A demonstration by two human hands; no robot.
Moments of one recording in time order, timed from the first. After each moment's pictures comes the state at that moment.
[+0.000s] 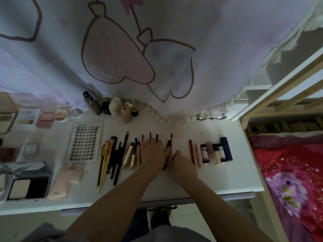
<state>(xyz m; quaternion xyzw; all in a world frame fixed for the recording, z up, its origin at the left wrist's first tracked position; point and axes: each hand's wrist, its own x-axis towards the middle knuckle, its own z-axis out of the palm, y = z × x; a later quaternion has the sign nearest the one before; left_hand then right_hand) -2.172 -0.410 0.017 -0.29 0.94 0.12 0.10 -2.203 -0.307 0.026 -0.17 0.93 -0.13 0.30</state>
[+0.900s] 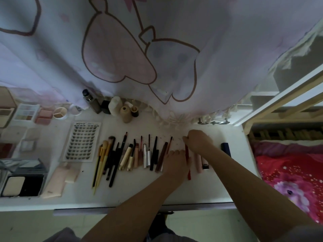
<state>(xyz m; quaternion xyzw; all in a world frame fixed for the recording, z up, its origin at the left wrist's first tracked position) -2.199 -0.342 0.019 -0.24 0.93 0.25 0.10 -2.314 -0.314 0.060 -0.27 0.92 -0.02 0.29</state>
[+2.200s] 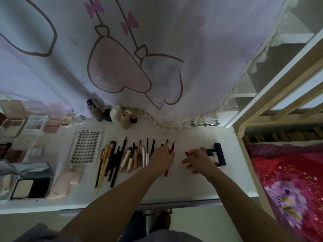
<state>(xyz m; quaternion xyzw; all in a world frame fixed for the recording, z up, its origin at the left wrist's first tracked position) -2.186 -0.380 0.059 -0.32 0.83 0.44 0.12 -2.261 -0.250 0.057 -0.04 0.83 -0.39 0.39</state>
